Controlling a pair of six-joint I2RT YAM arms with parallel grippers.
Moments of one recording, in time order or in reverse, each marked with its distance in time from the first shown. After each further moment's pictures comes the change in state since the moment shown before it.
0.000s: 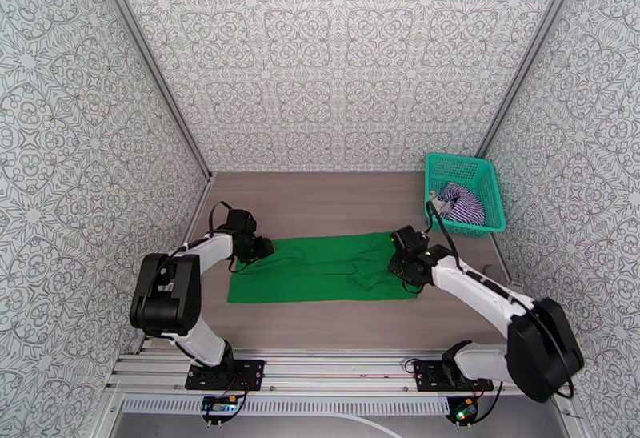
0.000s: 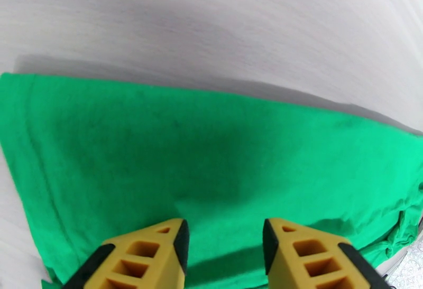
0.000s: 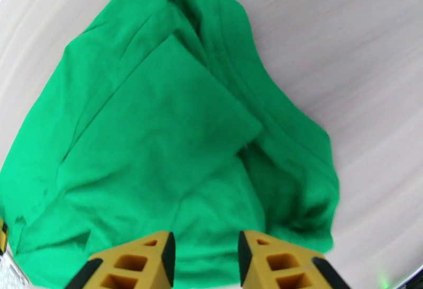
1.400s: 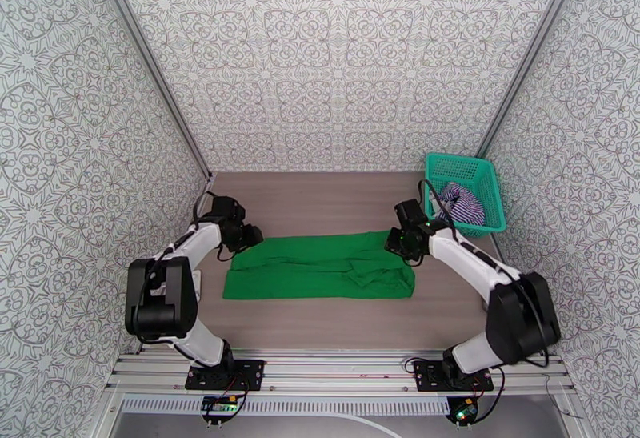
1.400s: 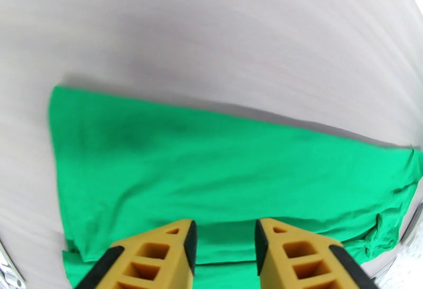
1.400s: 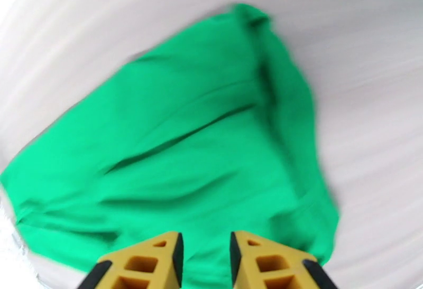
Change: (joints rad) left arm 0.069 0.046 0.172 -0.153 0.023 0.068; right arm -0.058 0.199 0.233 0.015 -0.187 -0.192
